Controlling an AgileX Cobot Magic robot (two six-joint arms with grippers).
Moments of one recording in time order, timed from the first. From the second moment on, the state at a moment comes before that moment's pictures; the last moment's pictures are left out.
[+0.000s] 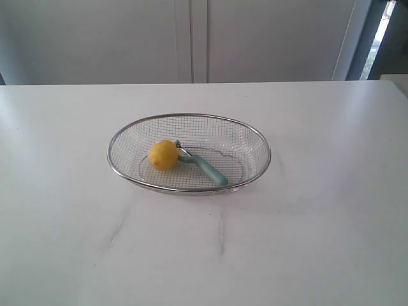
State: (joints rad) left arm 0.04 0.00 0.02 -0.06 0.52 0.18; right arm 0.05 1.25 -1.30 0.05 0.91 0.37
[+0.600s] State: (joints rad) left arm 0.04 0.00 0.02 -0.06 0.52 0.18; right arm 0.05 0.89 -1.30 0.05 0.92 0.37
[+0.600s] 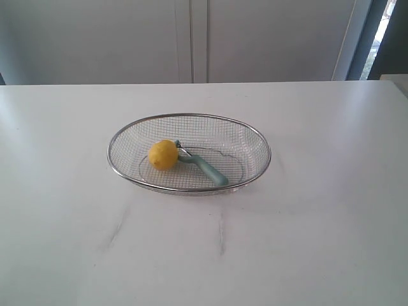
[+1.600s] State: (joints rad) left arm 0.04 0.00 0.02 -0.06 0.52 0.18; right arm 0.04 0.59 -1.02 0.05 0.86 0.37
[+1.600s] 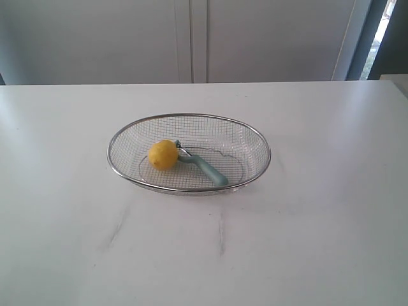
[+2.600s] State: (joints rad) left arm 0.04 0.00 0.02 -0.06 0.52 0.18; right arm -0.19 0.27 -0.69 0.05 0.88 0.37
